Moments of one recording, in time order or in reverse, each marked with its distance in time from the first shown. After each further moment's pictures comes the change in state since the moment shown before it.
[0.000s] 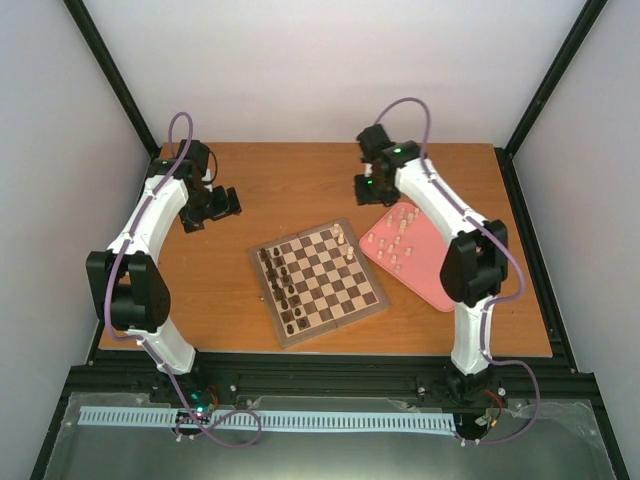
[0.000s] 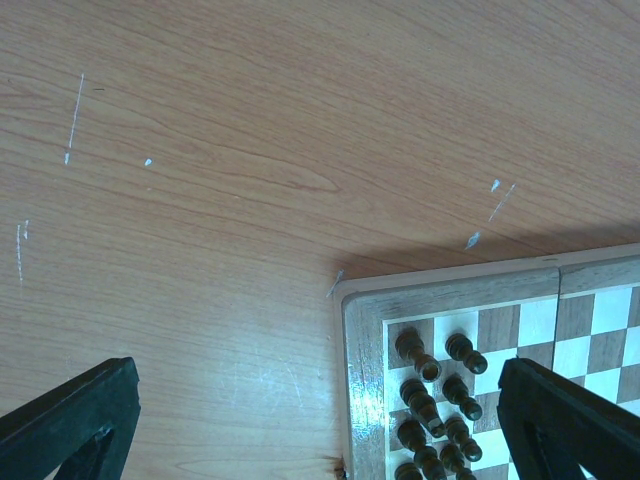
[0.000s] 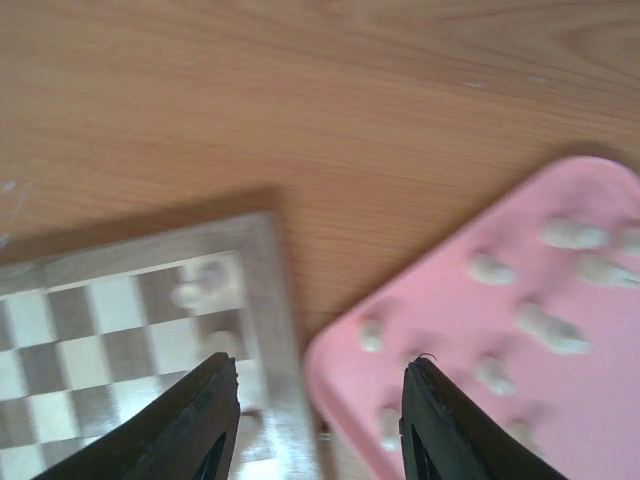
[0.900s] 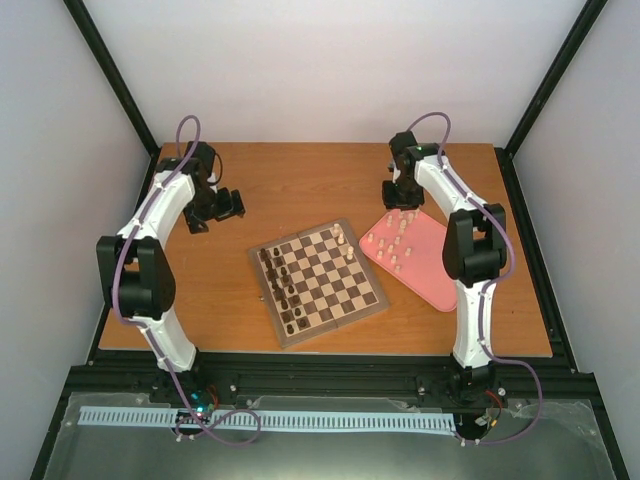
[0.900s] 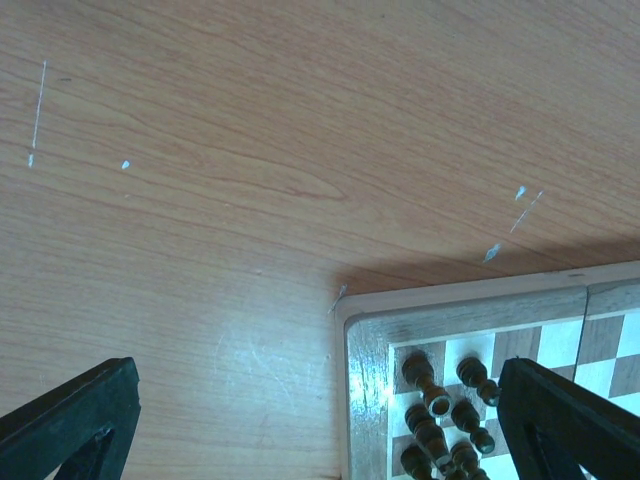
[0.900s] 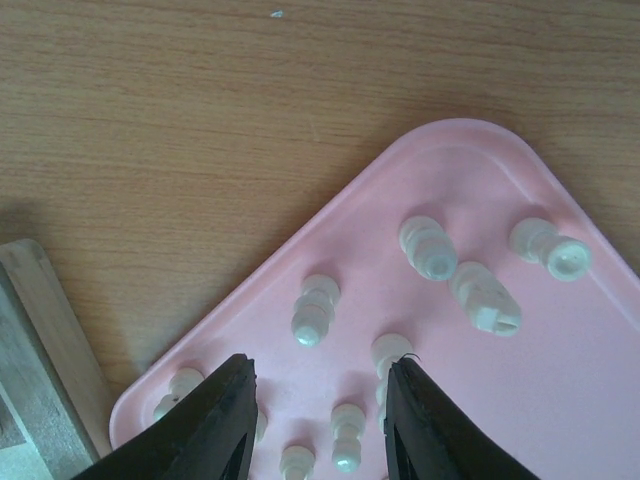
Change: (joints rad) left arm 0.000 0.092 0.022 0.005 0.012 -0.011; right arm -0.247 0.132 -0.033 0.000 -0.070 -0.098
